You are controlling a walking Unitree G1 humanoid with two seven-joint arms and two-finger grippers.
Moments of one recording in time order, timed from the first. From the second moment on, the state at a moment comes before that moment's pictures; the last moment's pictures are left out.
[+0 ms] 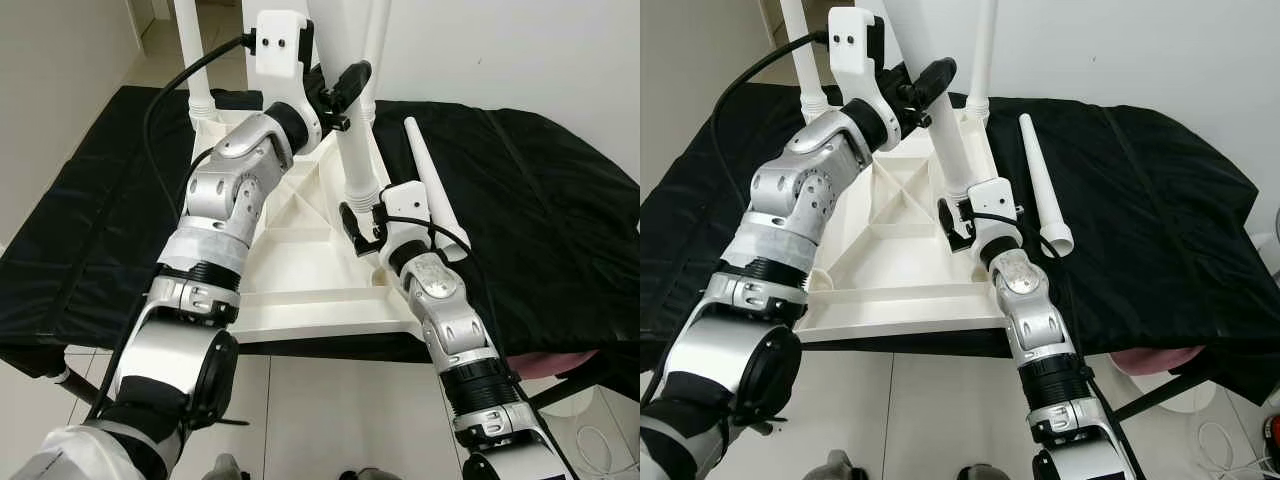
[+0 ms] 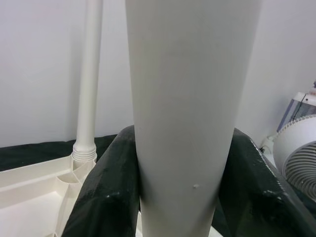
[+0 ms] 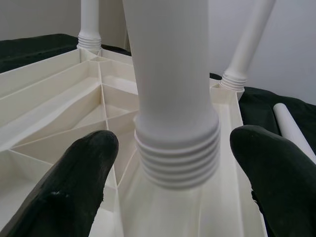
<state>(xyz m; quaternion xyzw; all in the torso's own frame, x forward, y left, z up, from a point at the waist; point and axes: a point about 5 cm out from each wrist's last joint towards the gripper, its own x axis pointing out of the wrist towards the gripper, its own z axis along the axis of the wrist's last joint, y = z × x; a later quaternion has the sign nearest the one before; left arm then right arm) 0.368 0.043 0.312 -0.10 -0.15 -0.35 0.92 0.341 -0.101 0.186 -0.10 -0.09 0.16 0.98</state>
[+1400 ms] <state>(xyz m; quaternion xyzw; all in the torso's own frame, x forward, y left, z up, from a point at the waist) 0.341 0.007 0.304 -0.09 -0.16 -0.38 0.91 0.365 -0.097 0.209 -0.14 -0.11 0.15 0.97</state>
